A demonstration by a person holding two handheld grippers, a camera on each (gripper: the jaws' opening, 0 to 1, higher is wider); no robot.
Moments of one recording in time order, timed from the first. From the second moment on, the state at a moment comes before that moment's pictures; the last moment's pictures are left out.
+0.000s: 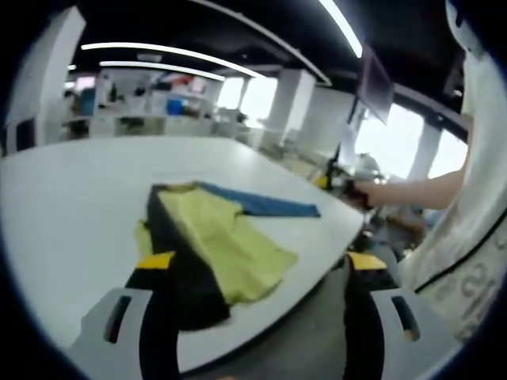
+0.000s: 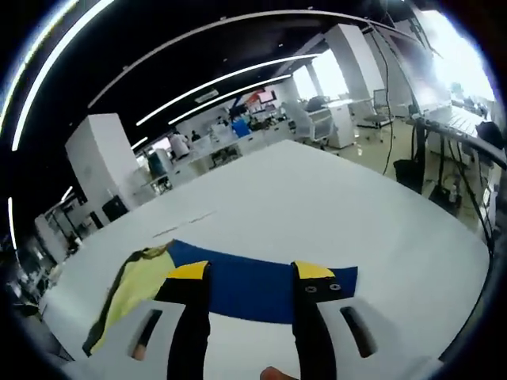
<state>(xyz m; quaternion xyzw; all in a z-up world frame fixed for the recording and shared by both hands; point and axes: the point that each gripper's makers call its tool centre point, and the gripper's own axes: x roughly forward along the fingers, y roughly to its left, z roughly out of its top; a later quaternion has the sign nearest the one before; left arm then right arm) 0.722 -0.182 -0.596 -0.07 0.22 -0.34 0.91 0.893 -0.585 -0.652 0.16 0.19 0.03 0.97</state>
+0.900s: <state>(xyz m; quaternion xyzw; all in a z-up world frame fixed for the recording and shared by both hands) 0.723 -0.187 -0.603 -0.07 0.22 -0.35 0.91 0.824 -0.429 -0.616 0.01 0.20 0.31 0.93</state>
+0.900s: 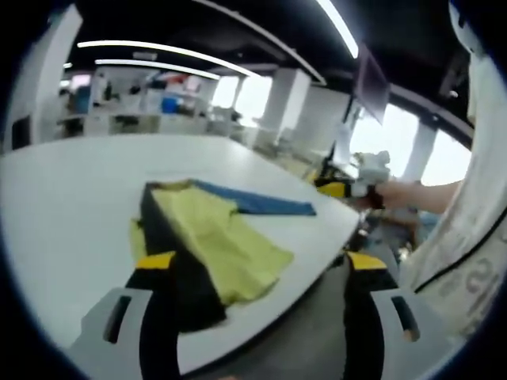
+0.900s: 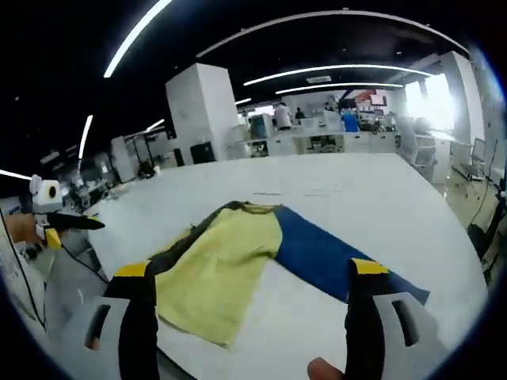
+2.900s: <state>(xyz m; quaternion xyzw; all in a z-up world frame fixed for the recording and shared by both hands) 0.765 -0.162 -0.760 0.13 0.44 -0.23 0.86 0.746 -0.402 -0.618 0.01 0.25 0.35 0.90</state>
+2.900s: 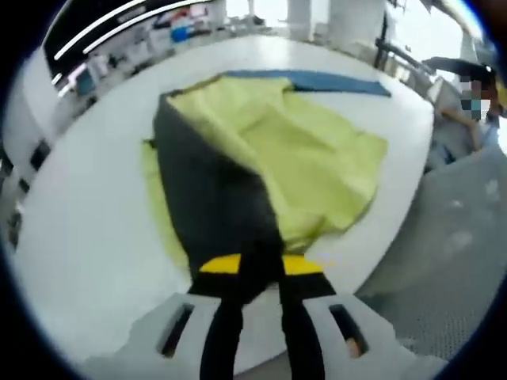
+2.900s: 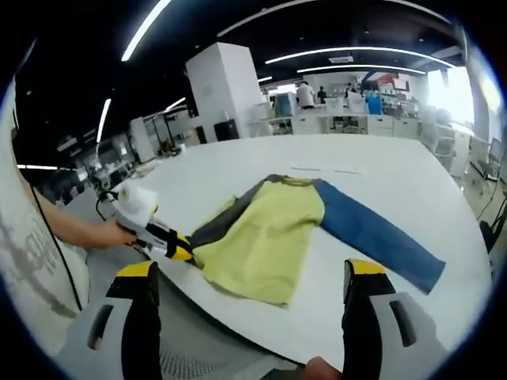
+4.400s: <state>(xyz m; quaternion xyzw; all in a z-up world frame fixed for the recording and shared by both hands) 0.835 0.094 -0.640 0.18 0.36 0.01 0.92 0.756 -0.382 -0.616 0.03 0.24 0.37 0.90</state>
